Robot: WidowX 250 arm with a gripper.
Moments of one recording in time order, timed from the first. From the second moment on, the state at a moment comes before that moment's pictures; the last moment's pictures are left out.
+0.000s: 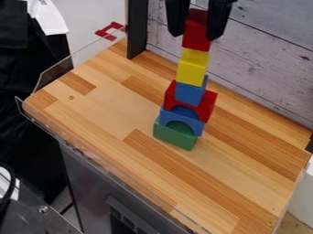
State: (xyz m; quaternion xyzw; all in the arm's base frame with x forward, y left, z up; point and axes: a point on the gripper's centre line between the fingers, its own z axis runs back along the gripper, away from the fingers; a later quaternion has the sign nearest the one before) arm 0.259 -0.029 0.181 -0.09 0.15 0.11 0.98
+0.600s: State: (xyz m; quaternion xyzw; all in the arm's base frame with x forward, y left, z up) arm 0.256 -0.029 0.166 -0.10 0.18 0.12 0.97
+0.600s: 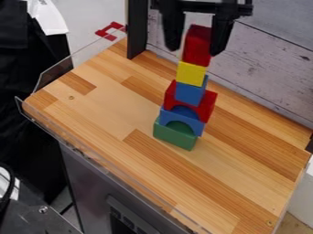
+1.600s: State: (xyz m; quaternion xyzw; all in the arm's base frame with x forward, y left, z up) arm 0.269 -0.016 0.241 -0.06 0.05 0.15 0.99
